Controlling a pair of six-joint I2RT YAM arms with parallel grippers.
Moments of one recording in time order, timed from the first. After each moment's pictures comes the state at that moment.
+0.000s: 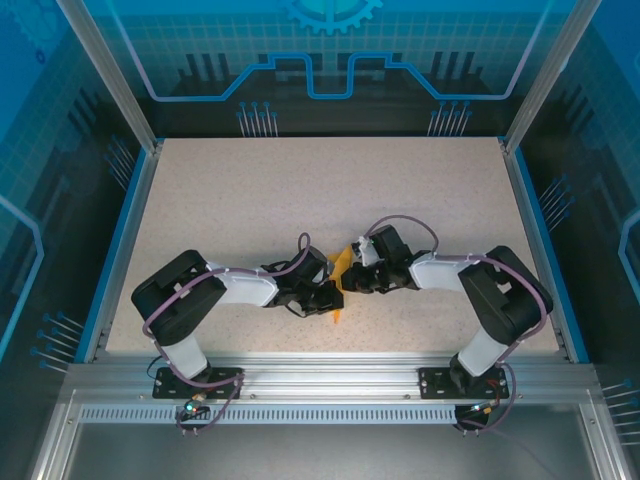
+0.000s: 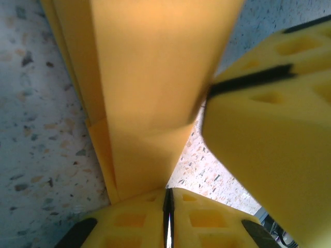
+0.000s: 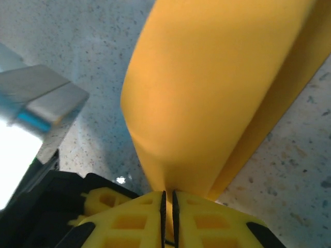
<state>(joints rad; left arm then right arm) -0.79 1.73 0.72 0.06 0.44 -1.01 0.56 1.66 0.69 -0.02 -0.58 0.60</state>
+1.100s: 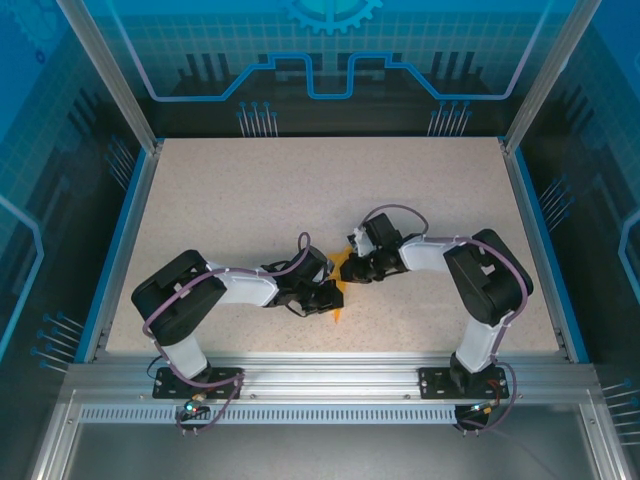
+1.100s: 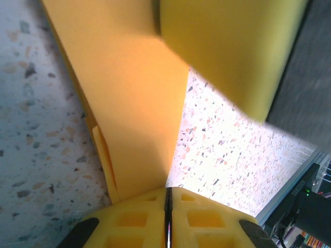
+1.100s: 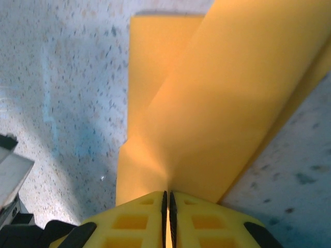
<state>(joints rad) -0.79 1.73 0.72 0.06 0.43 -1.01 0.51 1.80 0.88 -0.19 -0.53 0.49</state>
